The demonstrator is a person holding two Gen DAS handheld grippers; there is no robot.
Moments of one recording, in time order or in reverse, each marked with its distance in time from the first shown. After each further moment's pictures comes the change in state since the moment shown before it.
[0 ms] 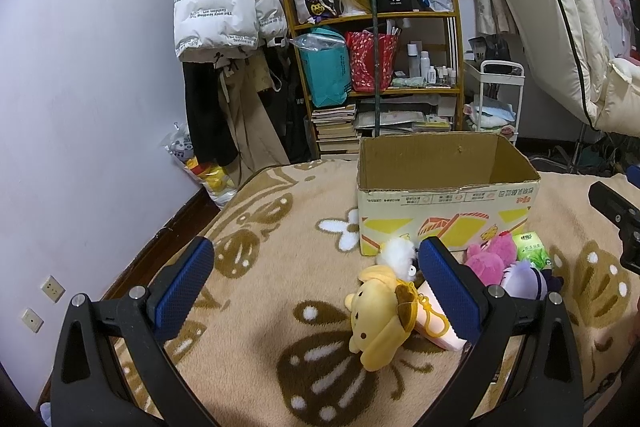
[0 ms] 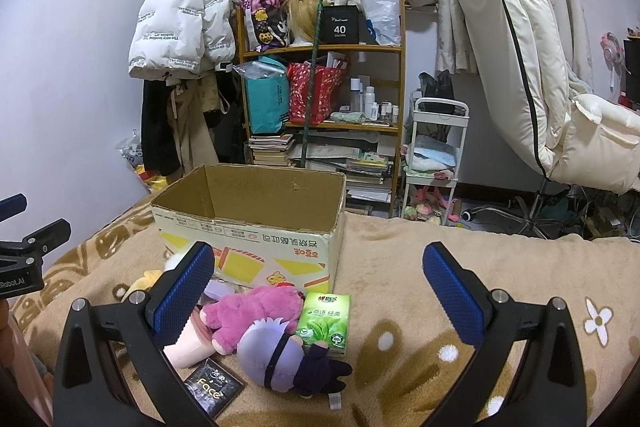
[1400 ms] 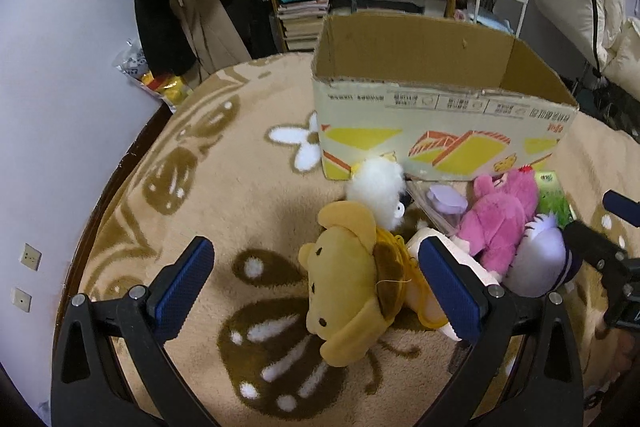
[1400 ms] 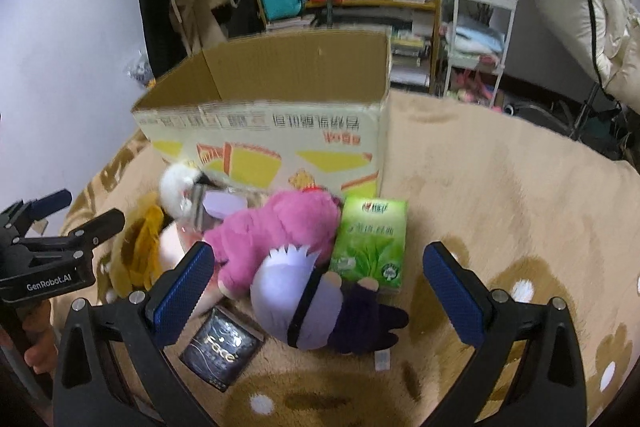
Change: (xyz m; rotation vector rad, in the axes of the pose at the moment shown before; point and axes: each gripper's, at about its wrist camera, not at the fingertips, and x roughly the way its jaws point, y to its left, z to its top) left arm 0.109 -0.039 -0.011 0.022 0.402 -0.096; right arm 0.090 -0.002 -0.035 0.063 0.477 0.145
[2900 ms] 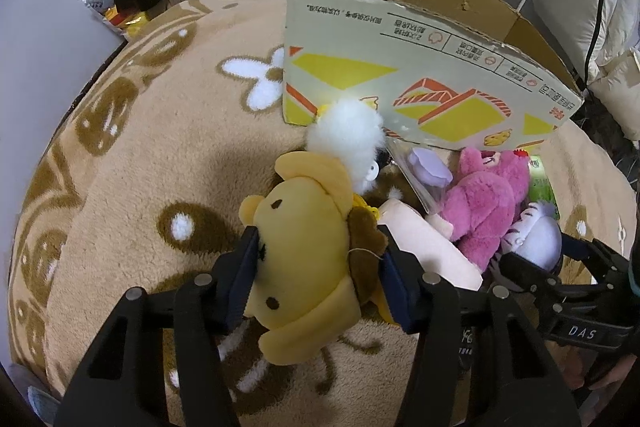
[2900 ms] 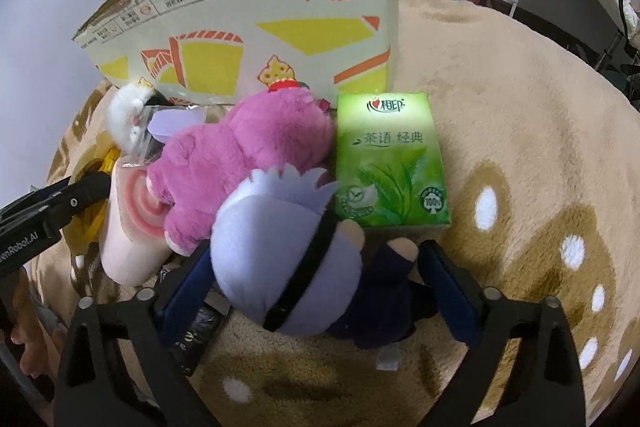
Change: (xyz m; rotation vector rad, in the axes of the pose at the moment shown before) left arm 0.044 0.002 -0.016 -0.114 0.153 -0.184; right arm 0.066 -0.023 -0.012 0.030 0.252 0.031
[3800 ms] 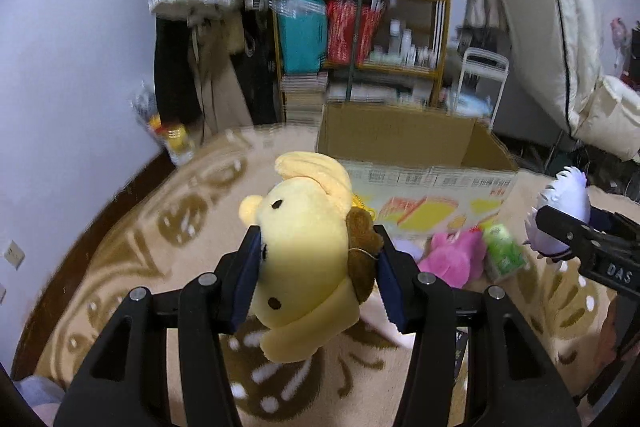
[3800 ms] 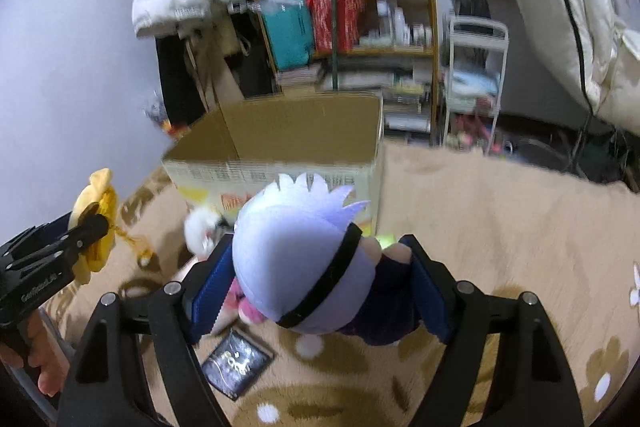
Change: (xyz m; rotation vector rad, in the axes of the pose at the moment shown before) left arm -0.126 -0.008 -0.024 0.063 -0.474 0.102; right arm -0.116 0.024 -0.012 -0.039 -0.476 0.005
